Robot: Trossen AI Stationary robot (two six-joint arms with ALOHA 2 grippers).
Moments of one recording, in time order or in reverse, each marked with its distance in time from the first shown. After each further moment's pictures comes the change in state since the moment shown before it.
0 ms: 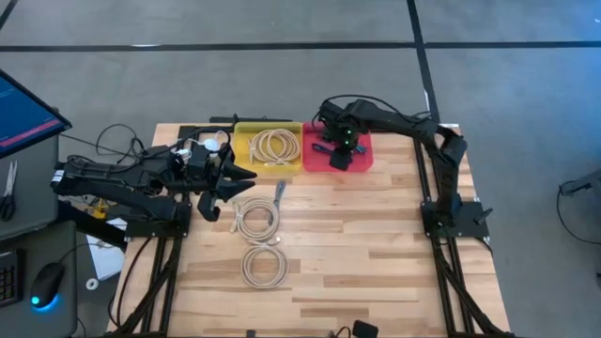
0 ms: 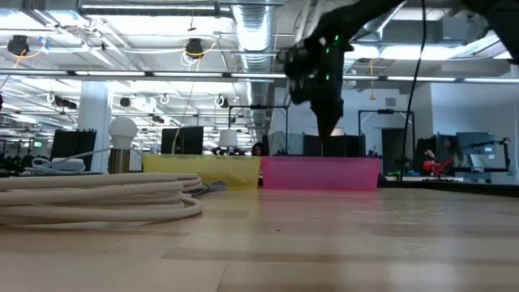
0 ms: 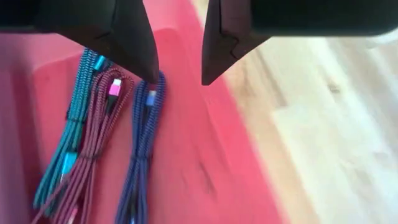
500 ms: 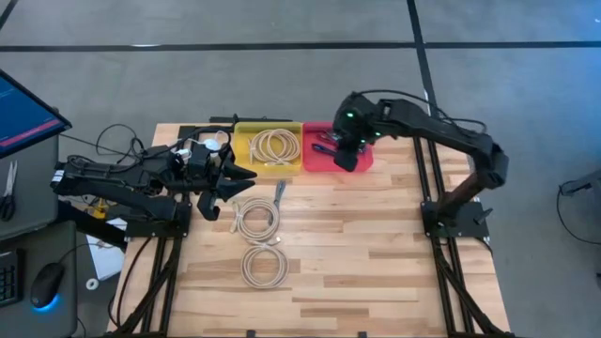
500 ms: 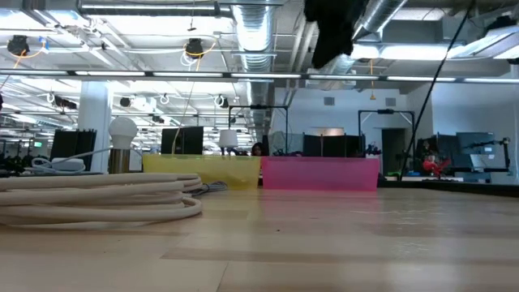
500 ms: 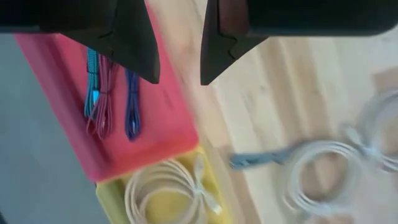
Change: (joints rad) left arm 0.000 0.000 0.000 -0.001 -0.007 -0.044; right arm 0.161 -0.368 0.000 0.077 -0.003 0.181
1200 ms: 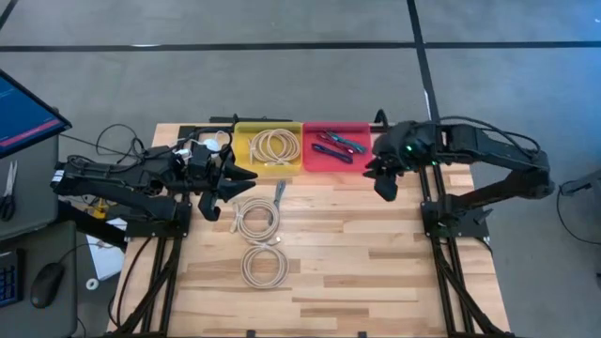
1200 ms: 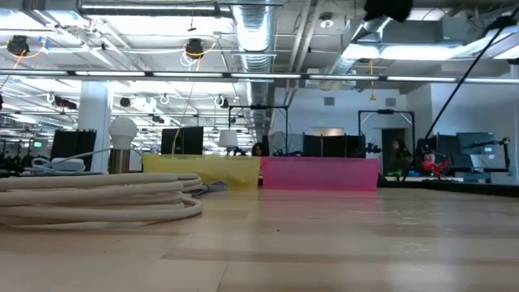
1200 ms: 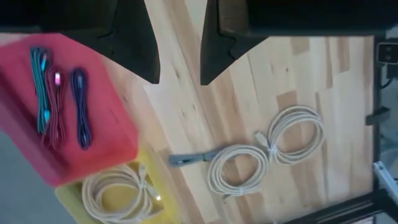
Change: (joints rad) left arm 0.000 0.000 0.000 -0.019 0.000 0.003; right arm 0.271 -0.412 -0.207 -0.033 0.059 0.268
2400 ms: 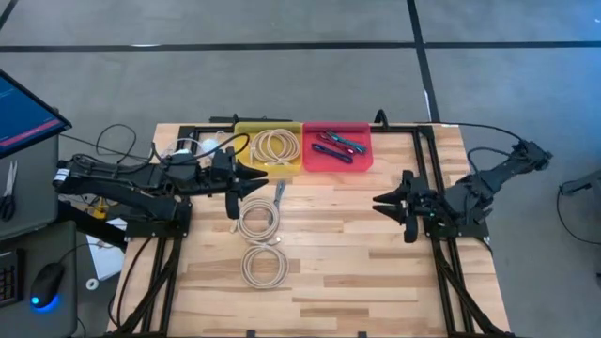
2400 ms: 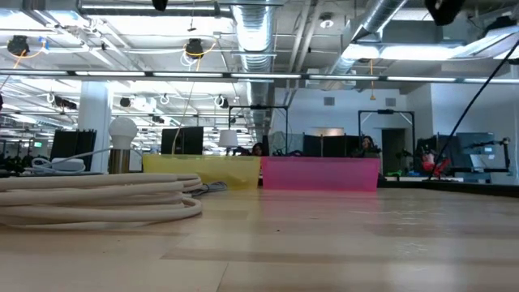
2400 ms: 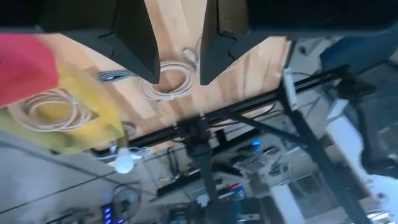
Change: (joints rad) left arm 0.000 0.066 0.000 -0.190 -0.213 0.019; right arm 0.674 -0.475 -0.723 0.854 0.609 0.212
